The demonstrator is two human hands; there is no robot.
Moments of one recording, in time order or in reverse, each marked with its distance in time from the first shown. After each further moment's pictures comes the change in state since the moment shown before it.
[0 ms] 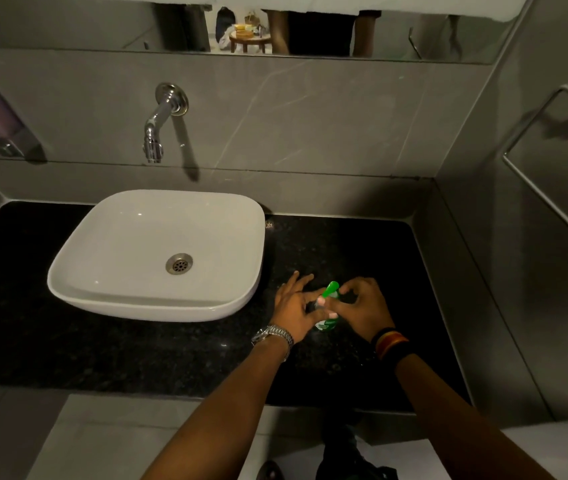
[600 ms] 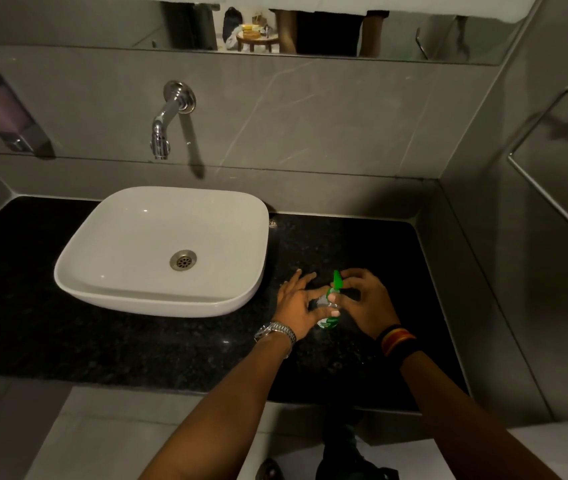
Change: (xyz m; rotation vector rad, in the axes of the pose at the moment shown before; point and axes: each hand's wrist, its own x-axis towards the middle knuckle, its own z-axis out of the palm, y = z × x) left_hand -0.002 0.002 0.000 0.031 0.006 -0.002; right_hand 0.004 0.003 -0.007 -0.029 -0.050 -0.249
